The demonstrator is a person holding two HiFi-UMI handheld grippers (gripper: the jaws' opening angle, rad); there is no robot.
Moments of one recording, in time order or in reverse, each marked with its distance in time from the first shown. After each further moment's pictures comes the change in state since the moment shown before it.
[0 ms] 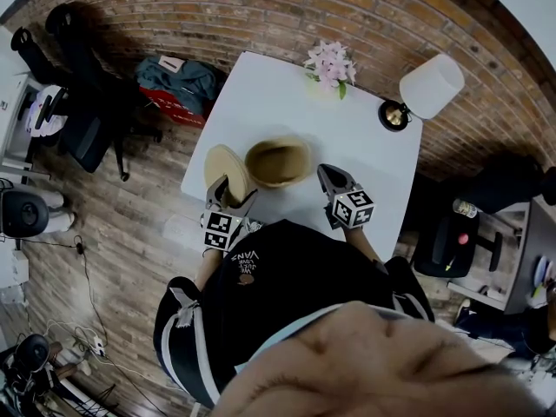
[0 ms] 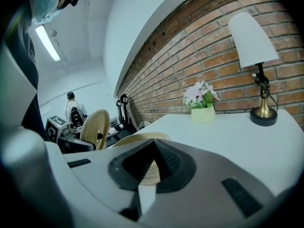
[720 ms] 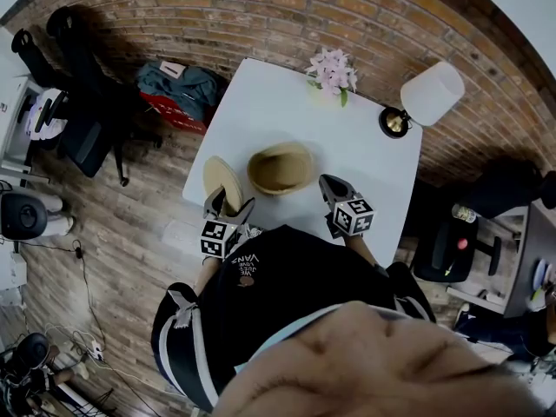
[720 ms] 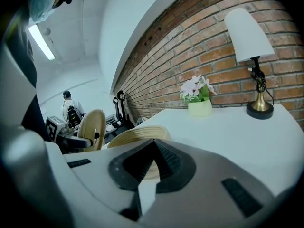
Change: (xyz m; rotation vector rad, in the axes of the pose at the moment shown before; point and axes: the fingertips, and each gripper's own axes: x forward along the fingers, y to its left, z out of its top) left arm -0.008 0.012 -0.014 -0.142 -0.010 0.005; right arm 0.001 -0.005 -0.015 0.029 0.051 -0.031
